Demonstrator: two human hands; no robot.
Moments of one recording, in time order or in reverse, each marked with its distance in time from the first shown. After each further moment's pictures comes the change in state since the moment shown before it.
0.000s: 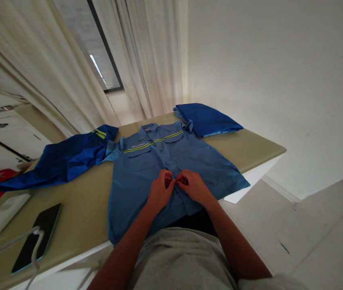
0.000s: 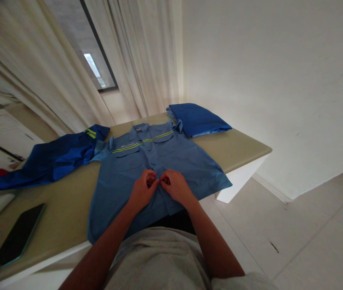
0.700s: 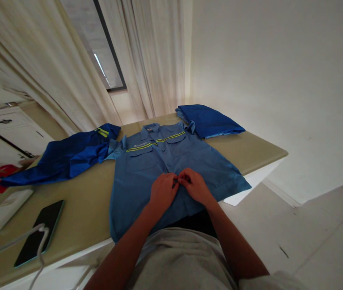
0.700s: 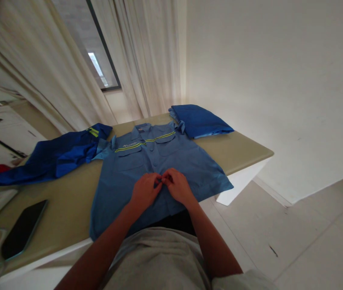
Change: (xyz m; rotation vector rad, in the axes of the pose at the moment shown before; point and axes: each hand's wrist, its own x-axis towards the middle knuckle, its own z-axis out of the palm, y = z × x) left_hand 0.002 0.019 0.000 0.575 -0.072 0.126; right_hand 0.000 0.000 0.002 0.113 0.074 0.032
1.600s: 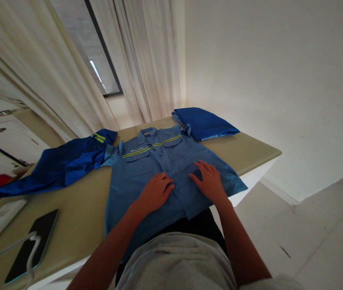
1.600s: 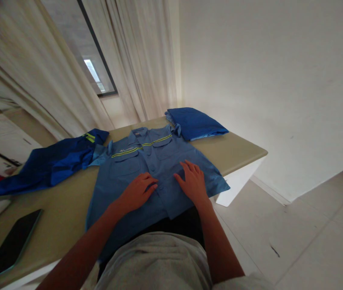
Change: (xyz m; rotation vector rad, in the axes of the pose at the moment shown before) left_hand 0.010 -0.022 -0.029 -0.034 -0.148 0.261; right_hand -0.009 0.037 -0.042 -0.502 0.226 0.074
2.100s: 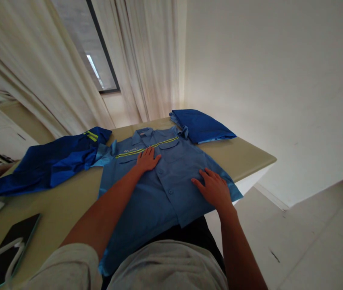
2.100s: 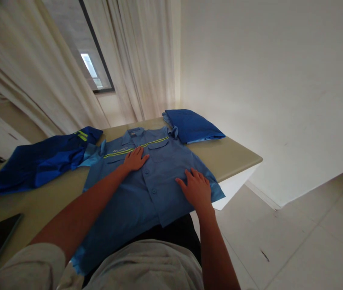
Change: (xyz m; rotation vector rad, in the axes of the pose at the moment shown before) left_hand 0.130 -0.117 0.018 0.212 -0.114 -0.479; right_hand -0.002 0.014 -0.023 -0.268 -0.145 0.155
